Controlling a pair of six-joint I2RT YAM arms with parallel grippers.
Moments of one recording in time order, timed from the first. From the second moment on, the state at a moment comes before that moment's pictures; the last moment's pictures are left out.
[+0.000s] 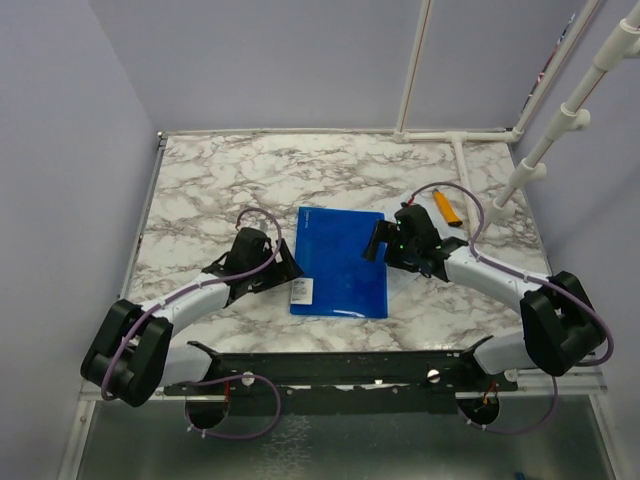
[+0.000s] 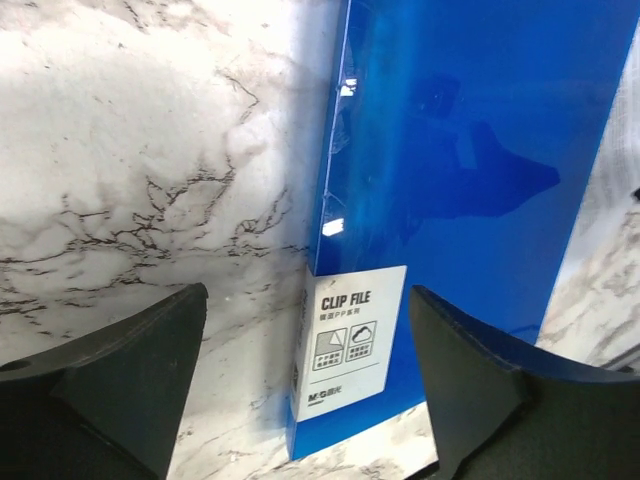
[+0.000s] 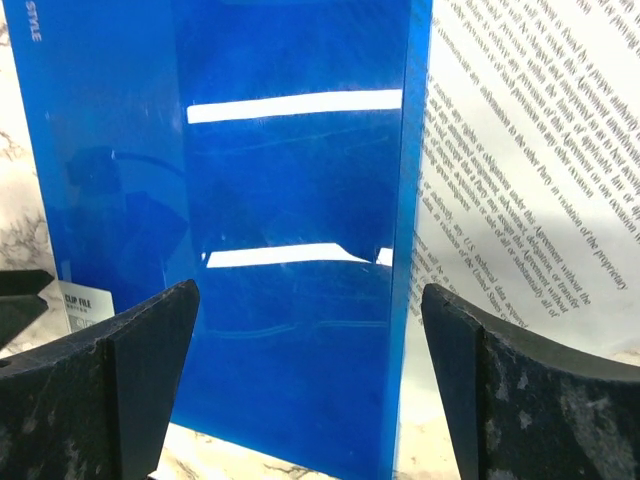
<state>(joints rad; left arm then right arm) -0.47 1.25 0.50 -0.07 0.14 -0.76 0.55 1.40 0.76 -0.19 0.03 0.69</state>
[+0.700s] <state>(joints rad) -0.44 1.26 0.38 0.10 0.23 -0.82 0.55 1.36 0.71 -0.20 -0.05 0.68</state>
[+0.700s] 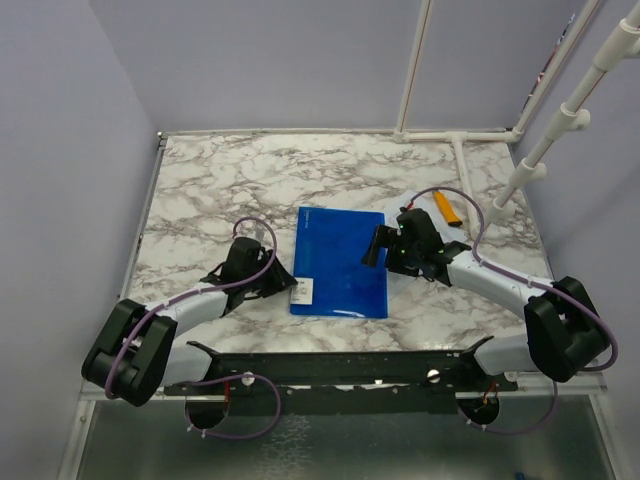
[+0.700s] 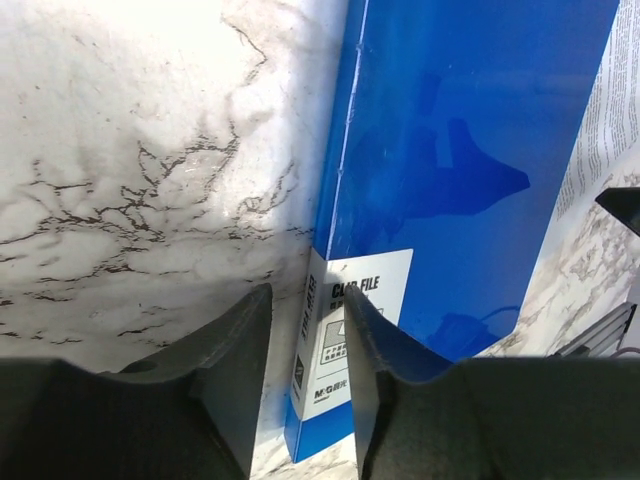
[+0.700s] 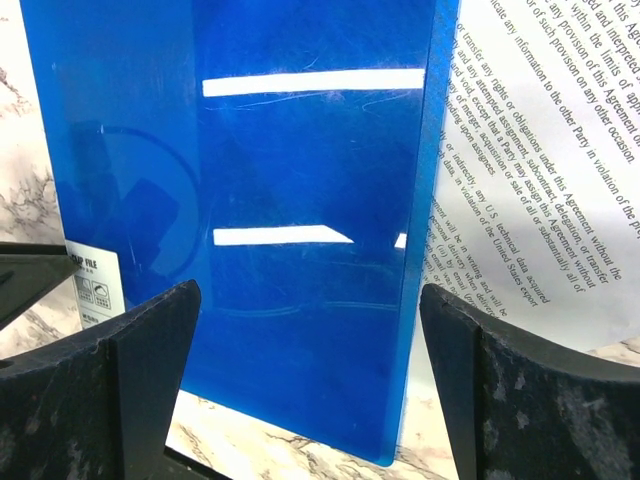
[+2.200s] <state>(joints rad) -0.38 1.26 0.28 0.25 0.28 -0.88 0.54 1.42 0.59 0.04 -0.15 0.78</state>
